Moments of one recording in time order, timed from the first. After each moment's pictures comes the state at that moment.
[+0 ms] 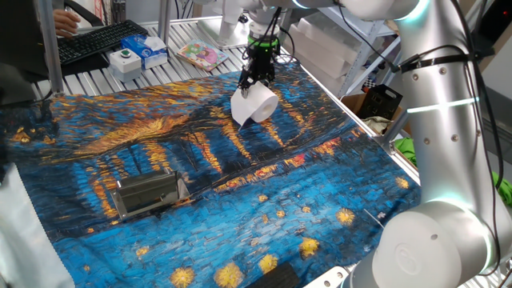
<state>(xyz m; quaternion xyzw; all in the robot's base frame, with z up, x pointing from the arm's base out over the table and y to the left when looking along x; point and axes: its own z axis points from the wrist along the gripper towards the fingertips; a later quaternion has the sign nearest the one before) 0.701 -0.226 0.066 0.02 -1.00 0.02 0.07</state>
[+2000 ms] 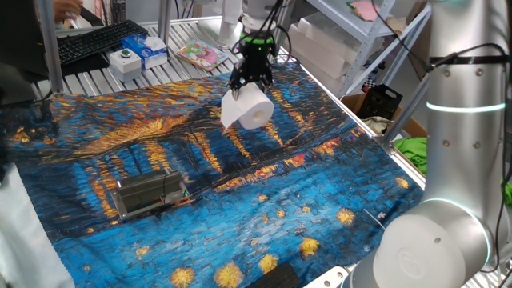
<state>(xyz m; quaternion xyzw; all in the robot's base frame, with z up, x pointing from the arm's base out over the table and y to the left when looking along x) 0.619 -0.139 0.116 -0.12 -0.99 0.01 0.07</state>
